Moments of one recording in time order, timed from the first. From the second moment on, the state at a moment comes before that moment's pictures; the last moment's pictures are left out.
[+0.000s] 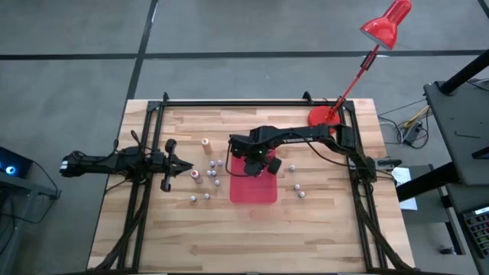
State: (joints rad) left arm -0.06 0.00 0.01 0.02 -0.02 0.00; right arm -0.11 2.17 1.78 -1.04 -0.10 -1.22
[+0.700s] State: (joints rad) left arm -0.06 0.00 0.01 0.02 -0.02 0.00; right arm -0.11 2.18 1.77 -1.02 -0.11 -1.21
